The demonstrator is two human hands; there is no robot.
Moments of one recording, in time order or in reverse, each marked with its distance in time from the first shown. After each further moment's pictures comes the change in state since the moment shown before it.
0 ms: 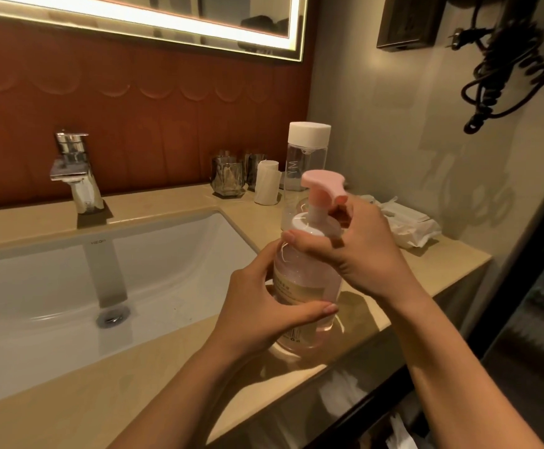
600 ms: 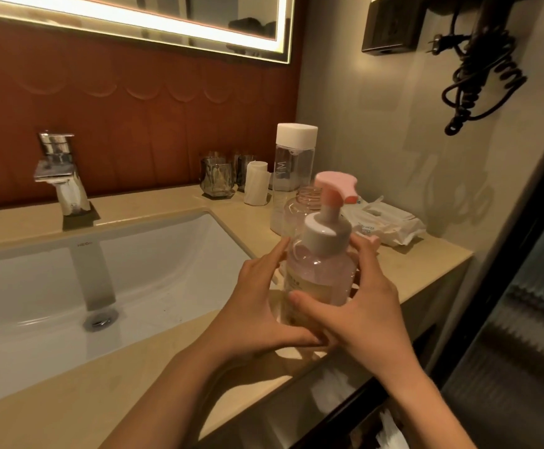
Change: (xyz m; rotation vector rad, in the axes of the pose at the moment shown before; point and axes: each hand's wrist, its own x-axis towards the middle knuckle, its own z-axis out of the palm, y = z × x) left_hand 0.001 -0.015 0.001 0.253 -0.242 -0.042; right_hand -0.059 0.039 0.008 -0.078 0.165 0.065
